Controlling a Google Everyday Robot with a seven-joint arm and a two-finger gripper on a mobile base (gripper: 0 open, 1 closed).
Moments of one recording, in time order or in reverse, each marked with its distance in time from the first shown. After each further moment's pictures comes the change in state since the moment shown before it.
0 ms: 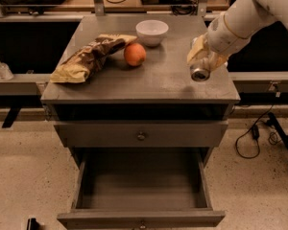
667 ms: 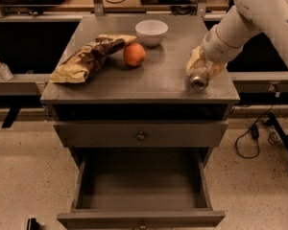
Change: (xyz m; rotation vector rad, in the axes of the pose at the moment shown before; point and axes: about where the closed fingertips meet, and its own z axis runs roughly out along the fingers) arm 0.001 0.029 0.038 -0.078 -0.051 0.036
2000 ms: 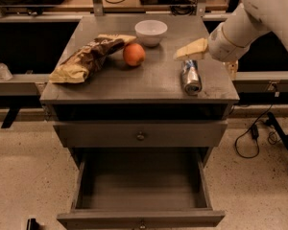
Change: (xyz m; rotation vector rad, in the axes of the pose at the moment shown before) arm -0.001 0.005 -0.013 -0.009 0.049 0.007
